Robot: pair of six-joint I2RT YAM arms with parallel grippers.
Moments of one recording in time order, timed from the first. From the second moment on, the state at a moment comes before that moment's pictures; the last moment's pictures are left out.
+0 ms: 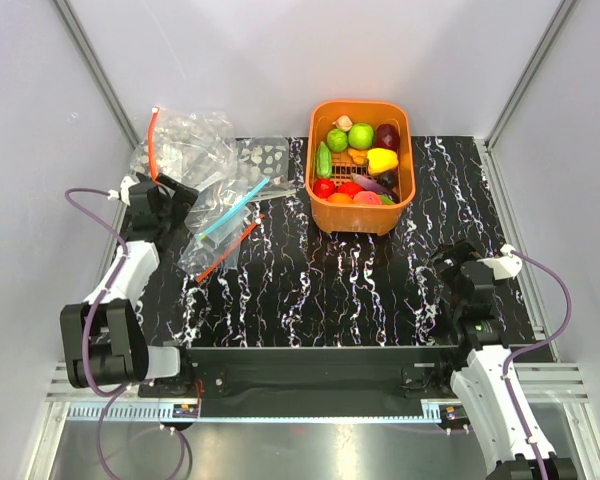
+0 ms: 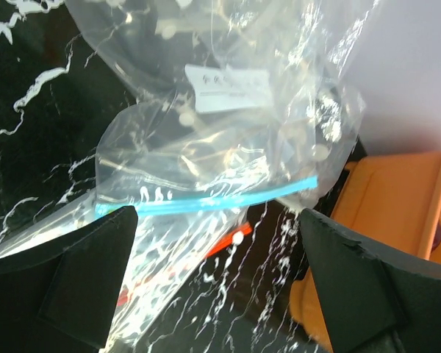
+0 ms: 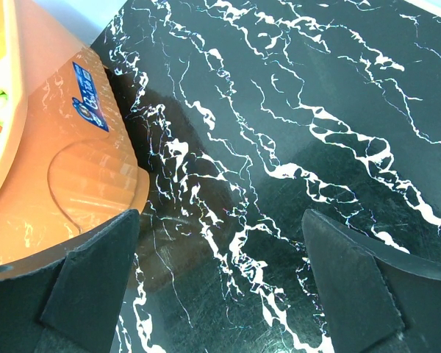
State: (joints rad) left arm 0.10 1.31 0.82 -0.04 0.01 -0.89; right arm 0.05 0.51 0.27 -0.11 0.40 0.71
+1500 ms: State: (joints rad) left arm 0.18 1.99 1.56 0.06 -0.15 -0.34; right arm 0.05 0.53 0.27 -0.10 0.37 0.71
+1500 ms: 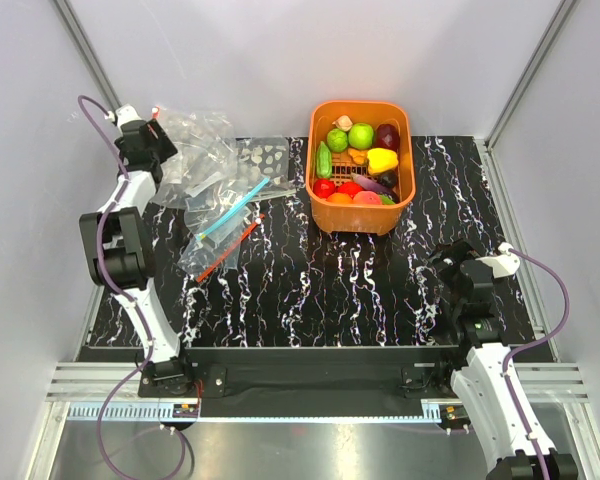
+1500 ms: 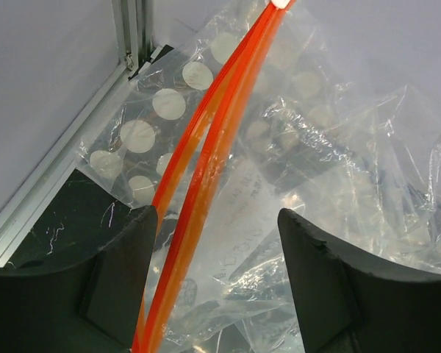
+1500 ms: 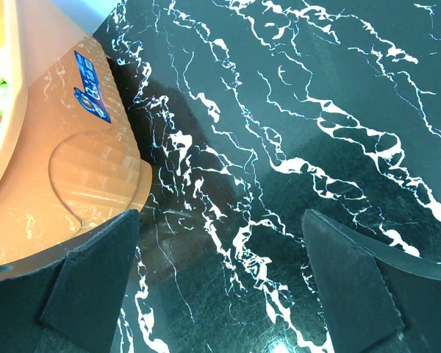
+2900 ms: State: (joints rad) left arm -0.10 1.59 1.53 -0.42 -0.54 -0.08; right arm 0.05 0.57 0.27 -0.06 0.31 0.69
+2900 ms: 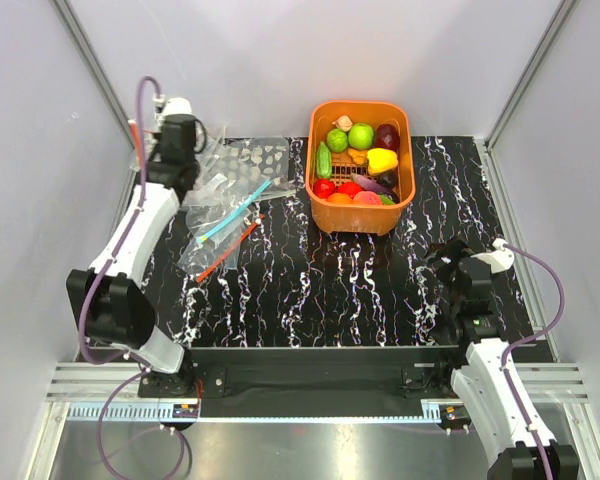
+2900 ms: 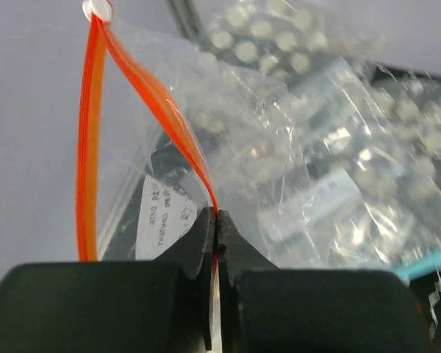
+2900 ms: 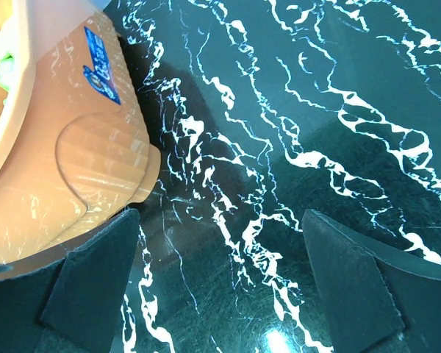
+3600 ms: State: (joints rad) left arm -0.63 1.08 1.09 -0.42 -0.70 0.01; right arm 0.05 0.59 0.27 0.01 0.12 0.61
